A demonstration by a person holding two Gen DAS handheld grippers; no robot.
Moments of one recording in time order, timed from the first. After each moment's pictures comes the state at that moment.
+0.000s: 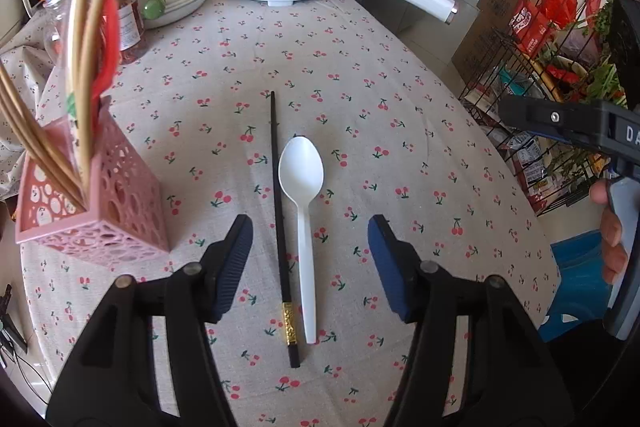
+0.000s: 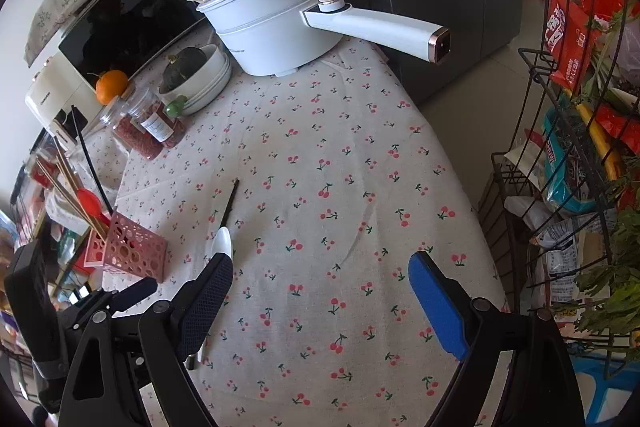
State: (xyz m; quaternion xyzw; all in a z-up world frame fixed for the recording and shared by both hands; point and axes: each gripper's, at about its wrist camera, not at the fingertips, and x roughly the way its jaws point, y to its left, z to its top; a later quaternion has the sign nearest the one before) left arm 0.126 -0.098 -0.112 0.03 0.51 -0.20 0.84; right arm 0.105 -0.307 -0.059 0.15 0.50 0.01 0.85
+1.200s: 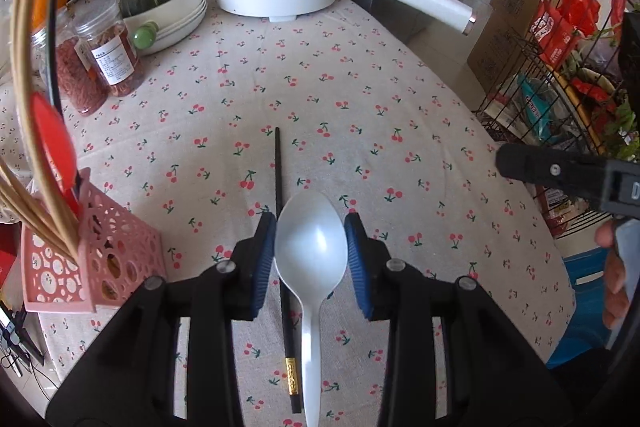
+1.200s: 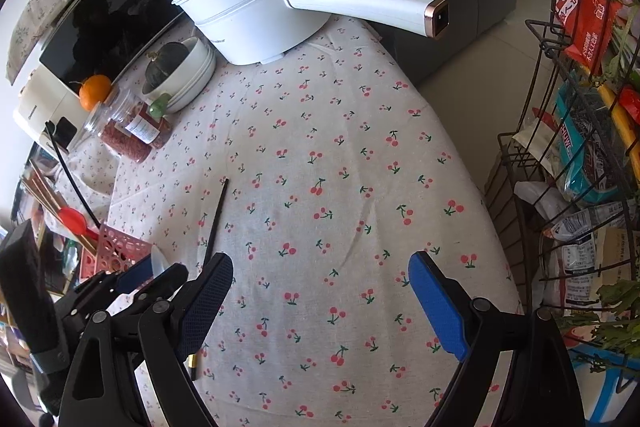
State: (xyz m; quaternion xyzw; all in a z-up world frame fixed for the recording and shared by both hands) left arm 0.148 -0.113 -0.100 0.06 0.49 -0.18 0.85; right arm 0.127 -0.312 -0.078 0.17 0.53 0.00 0.83
